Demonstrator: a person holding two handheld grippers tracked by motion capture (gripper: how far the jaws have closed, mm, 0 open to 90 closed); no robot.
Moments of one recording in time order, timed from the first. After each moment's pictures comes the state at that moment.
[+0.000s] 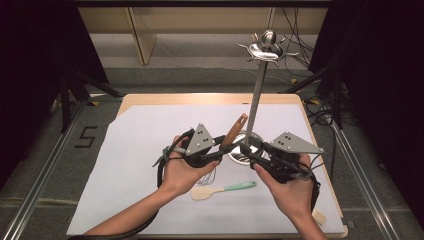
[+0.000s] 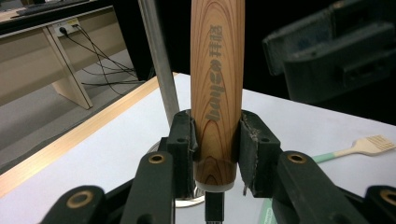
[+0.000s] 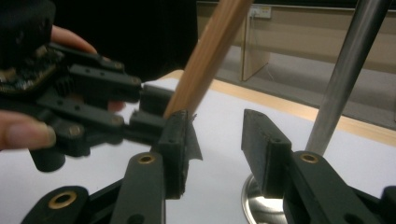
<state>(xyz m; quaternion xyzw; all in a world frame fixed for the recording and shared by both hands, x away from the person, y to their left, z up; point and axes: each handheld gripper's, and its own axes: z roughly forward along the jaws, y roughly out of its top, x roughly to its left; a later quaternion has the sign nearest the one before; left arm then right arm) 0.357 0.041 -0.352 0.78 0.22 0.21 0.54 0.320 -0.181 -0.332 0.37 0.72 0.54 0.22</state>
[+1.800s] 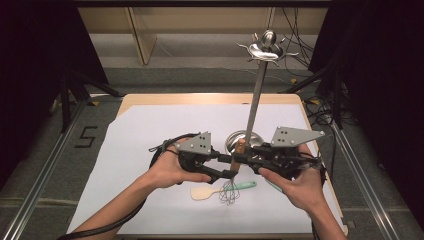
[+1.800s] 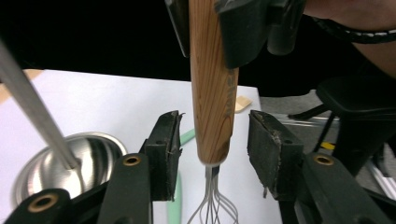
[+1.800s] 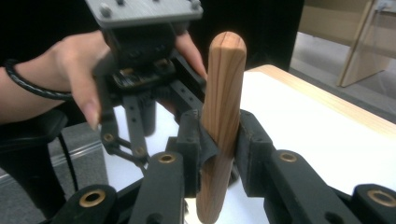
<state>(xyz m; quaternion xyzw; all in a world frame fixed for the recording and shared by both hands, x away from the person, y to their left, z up) 0.363 0.051 -0.356 0.83 0.06 -0.01 0.55 0.329 -0.186 -0.312 0.20 0.79 0.57 0.09</state>
